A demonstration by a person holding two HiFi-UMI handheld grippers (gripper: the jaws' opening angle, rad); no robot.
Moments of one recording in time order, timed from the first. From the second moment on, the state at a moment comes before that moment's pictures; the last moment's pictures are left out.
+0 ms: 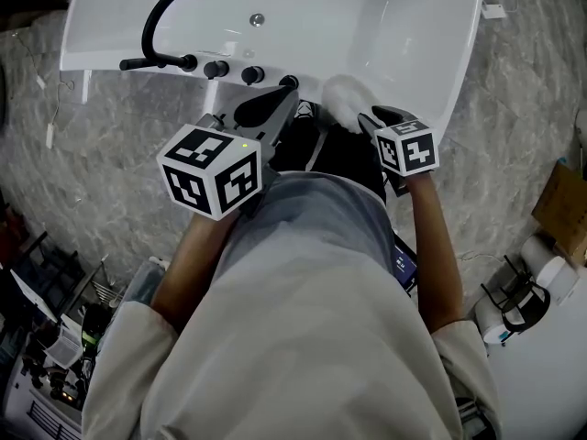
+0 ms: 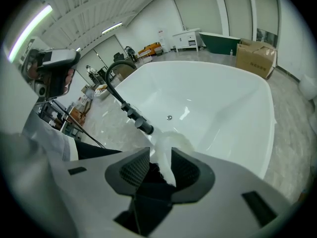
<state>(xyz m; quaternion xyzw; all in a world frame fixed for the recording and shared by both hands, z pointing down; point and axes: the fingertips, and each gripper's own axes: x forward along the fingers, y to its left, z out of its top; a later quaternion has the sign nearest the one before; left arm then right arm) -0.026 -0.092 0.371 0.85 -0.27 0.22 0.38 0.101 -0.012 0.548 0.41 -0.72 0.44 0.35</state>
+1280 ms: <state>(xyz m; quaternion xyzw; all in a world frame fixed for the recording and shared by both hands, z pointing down) -0.013 -0.085 0.351 0.88 -0.23 0.22 0.35 0.109 -0.017 0.438 0.50 -0.73 0.40 0.23</state>
